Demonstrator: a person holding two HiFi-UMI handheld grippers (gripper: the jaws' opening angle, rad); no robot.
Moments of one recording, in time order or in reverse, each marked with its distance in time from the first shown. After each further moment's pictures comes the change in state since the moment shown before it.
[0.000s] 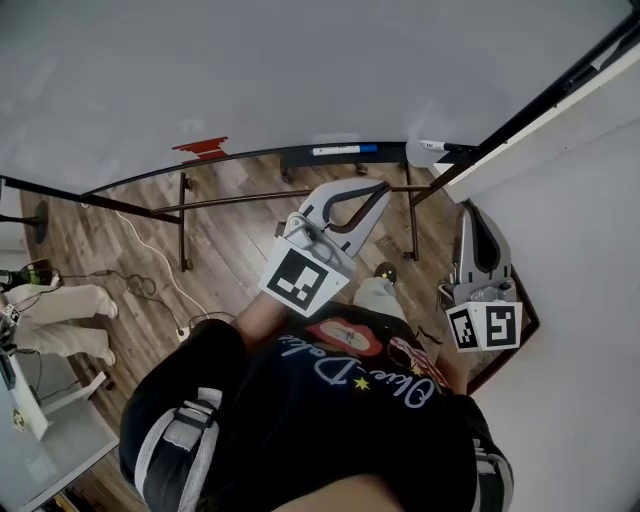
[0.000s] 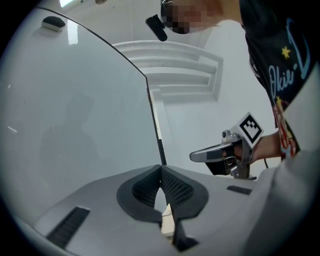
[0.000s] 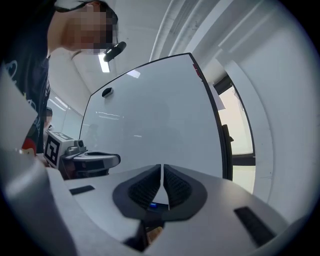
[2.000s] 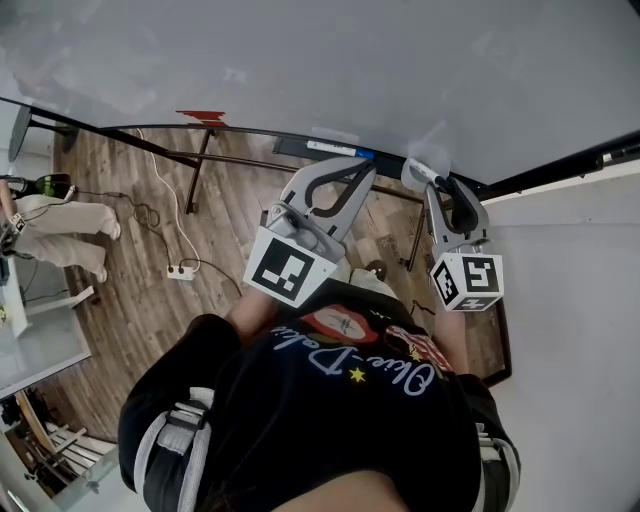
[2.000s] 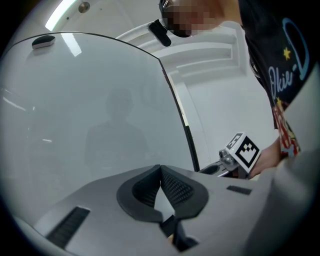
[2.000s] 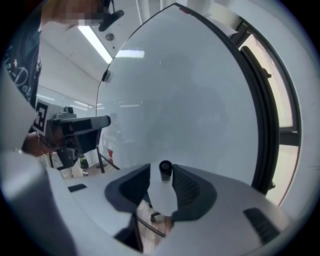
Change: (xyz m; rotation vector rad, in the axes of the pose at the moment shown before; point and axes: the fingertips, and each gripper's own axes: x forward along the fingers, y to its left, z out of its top) left arm 0.065 0.045 -0.014 0.015 0.159 0.347; right arm 0.120 -0.061 -0.086 0.020 0.250 0.341
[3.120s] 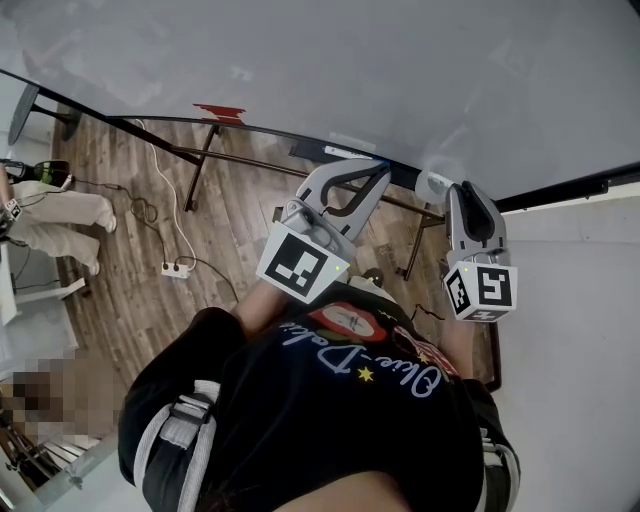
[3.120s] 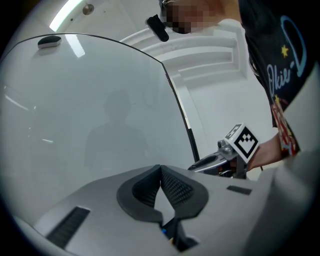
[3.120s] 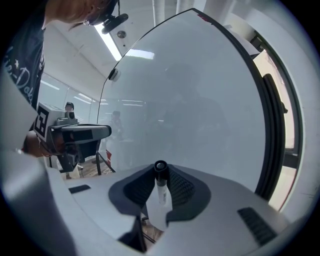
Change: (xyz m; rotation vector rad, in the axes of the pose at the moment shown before) left arm -0.011 0.017 0.000 -0.013 -0.037 0.010; right arm 0.002 0.010 0.039 -0.109 -0.030 -0.027
